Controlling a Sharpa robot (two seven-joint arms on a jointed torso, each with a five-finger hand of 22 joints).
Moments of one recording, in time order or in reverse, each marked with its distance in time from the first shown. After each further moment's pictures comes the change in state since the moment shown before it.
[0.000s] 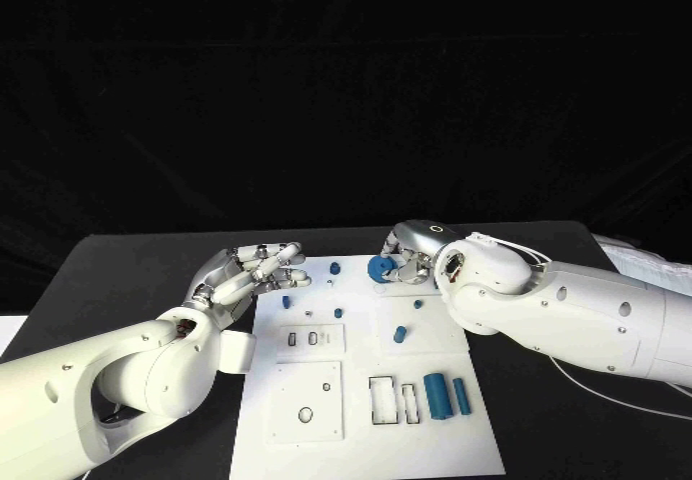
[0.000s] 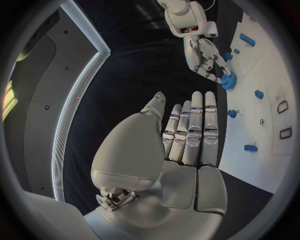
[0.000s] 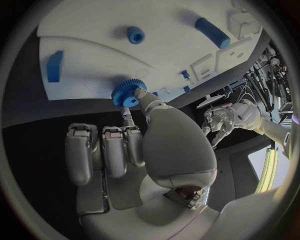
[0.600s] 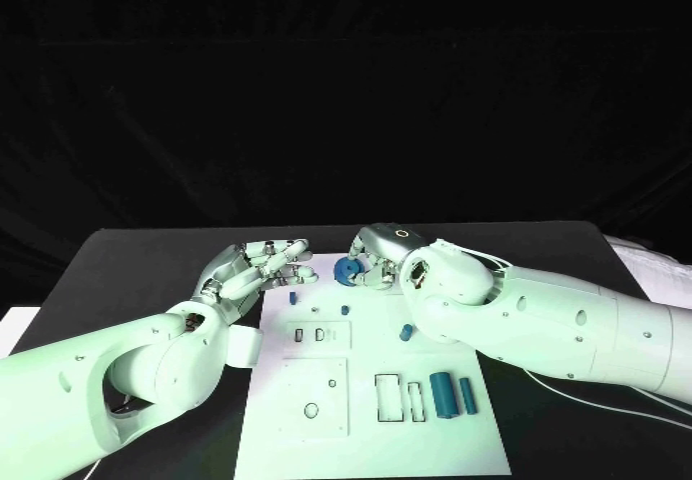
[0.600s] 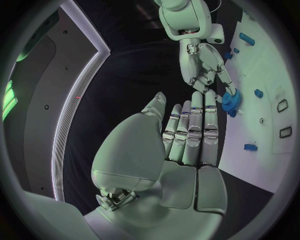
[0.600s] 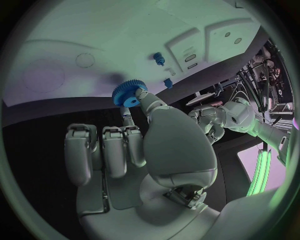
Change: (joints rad) left arm 0.000 0.002 0.000 -0.004 0.000 0.001 -0.001; left_hand 0.002 0.002 0.003 -0.003 0.000 0.000 0.000 0.000 0.000 0.000 0.000 0.000 0.000 0.000 0.000 -0.004 0.002 0.000 0.000 0.000 0.000 0.000; right arm -0.015 0.147 -0.008 -0.028 -0.039 -0.038 -0.023; right_hand -0.019 0.000 0.007 0.001 0.006 0.000 0.000 -0.010 0.000 0.000 0.000 0.000 0.001 0.000 0.000 0.000 0.001 -0.011 0.000 0.000 0.000 0.000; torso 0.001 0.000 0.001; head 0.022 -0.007
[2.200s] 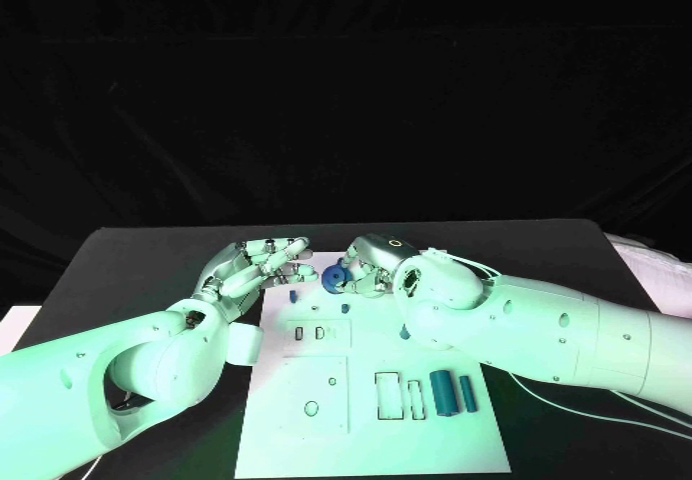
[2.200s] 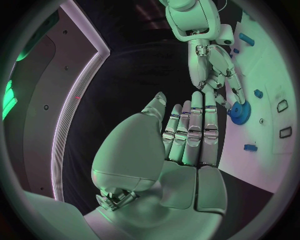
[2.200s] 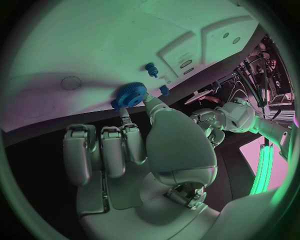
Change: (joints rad) left arm 0.000 -0.003 0.000 0.000 0.000 0.004 -0.004; left_hand 0.000 0.000 0.003 -0.003 0.000 0.000 0.000 -0.004 0.000 0.000 0.000 0.000 -0.001 0.000 0.000 0.000 0.002 0.000 0.000 0.000 0.000 0.000; right arm -0.027 0.039 -0.009 -0.045 0.061 -0.009 0.033; right_hand -0.097 -0.031 -0.073 0.108 -0.054 -0.101 0.015 -0.029 -0.008 -0.002 0.034 -0.047 -0.001 0.000 0.025 0.004 -0.001 0.002 0.000 0.022 0.008 -0.001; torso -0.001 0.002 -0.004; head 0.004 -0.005
